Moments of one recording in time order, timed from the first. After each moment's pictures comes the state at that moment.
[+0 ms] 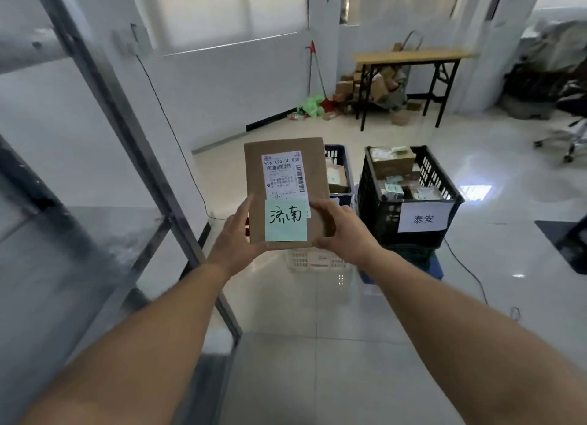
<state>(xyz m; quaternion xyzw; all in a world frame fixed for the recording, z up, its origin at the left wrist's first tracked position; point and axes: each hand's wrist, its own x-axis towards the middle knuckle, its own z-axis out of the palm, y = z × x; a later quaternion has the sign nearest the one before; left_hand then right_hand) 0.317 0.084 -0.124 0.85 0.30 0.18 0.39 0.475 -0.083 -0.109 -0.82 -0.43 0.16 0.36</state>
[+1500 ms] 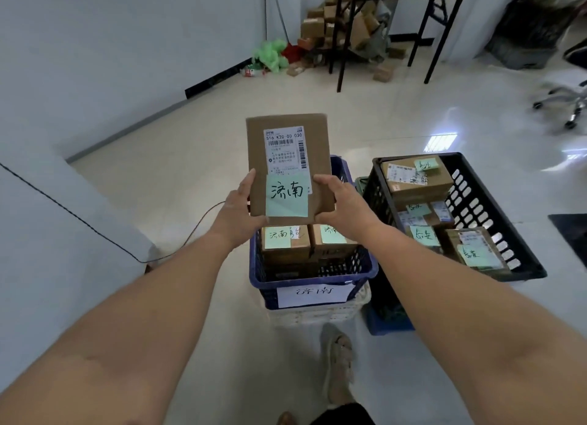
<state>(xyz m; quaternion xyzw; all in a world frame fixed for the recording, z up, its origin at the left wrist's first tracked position) 0.796 0.486 -0.196 0.87 0.25 0.05 0.42 0.923 0.294 -0.175 -0.87 -0.32 0.19 0.33</state>
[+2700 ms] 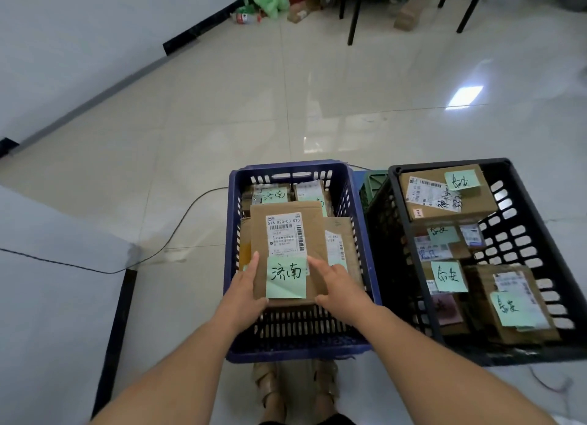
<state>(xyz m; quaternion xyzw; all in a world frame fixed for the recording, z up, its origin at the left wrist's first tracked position) 0.898 0.495 -0.324 0.82 0.36 -0.18 0.42 1.031 0.328 -0.326 -0.84 -0.29 0.41 0.19</state>
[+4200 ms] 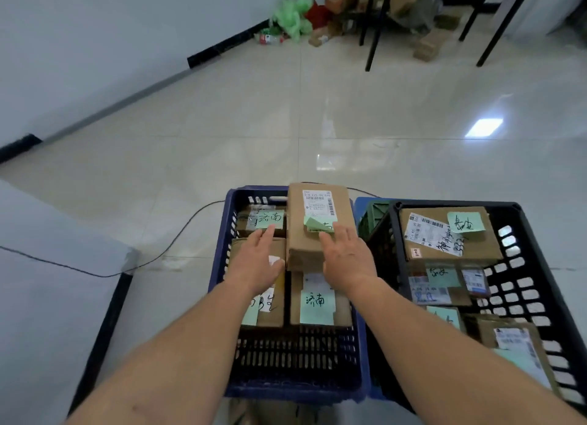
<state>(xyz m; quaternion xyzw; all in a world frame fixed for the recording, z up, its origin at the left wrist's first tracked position) 1.014 0.499 -0.289 0.89 0.33 -0.13 0.27 1.131 0.359 -0.281 -0.89 -0.43 0.16 0.01</state>
